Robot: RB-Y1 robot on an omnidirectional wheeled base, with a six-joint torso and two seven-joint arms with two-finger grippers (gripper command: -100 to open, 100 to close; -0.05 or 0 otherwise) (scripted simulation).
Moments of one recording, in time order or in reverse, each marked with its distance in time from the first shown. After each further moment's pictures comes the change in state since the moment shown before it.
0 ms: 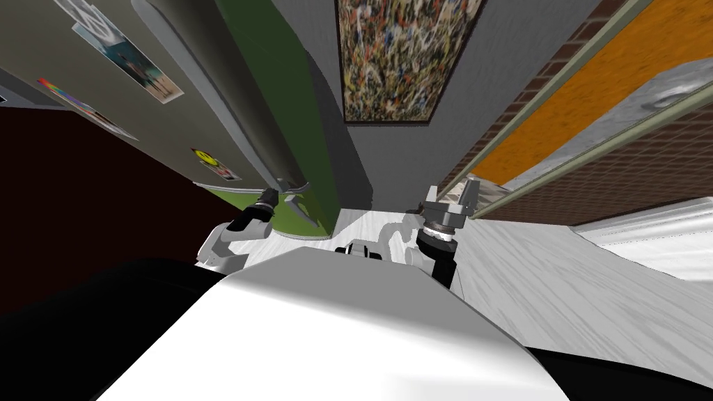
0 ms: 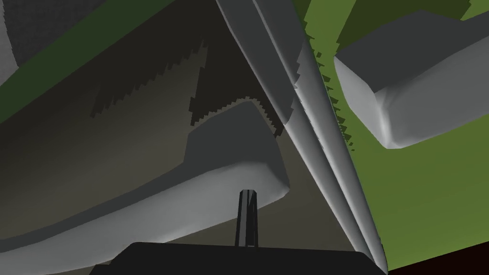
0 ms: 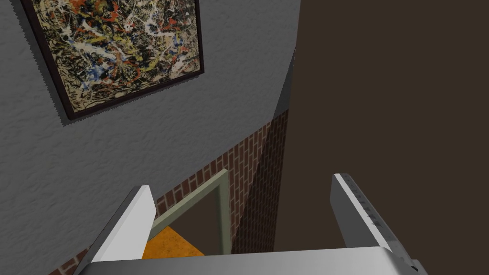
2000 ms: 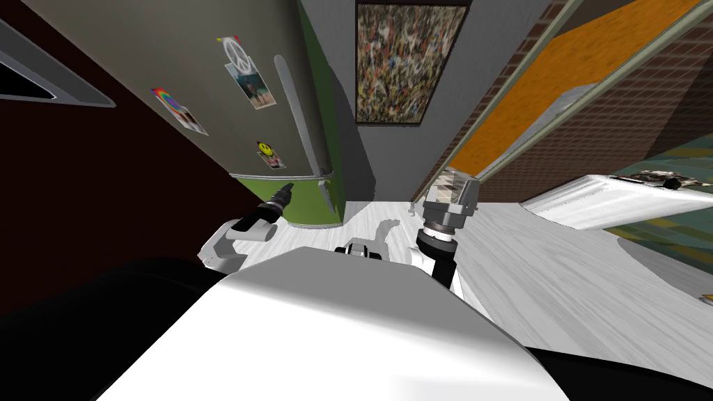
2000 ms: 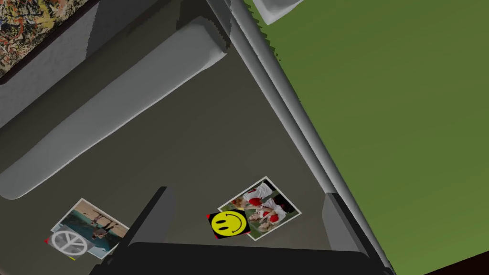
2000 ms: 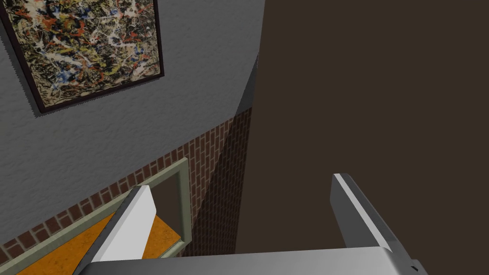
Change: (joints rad) left arm 0.058 0.113 -0.129 -0.093 0.072 -0.016 -0.040; right arm 0.001 0.000 0.000 0.000 0.000 0.000 0.000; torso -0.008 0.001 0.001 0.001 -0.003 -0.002
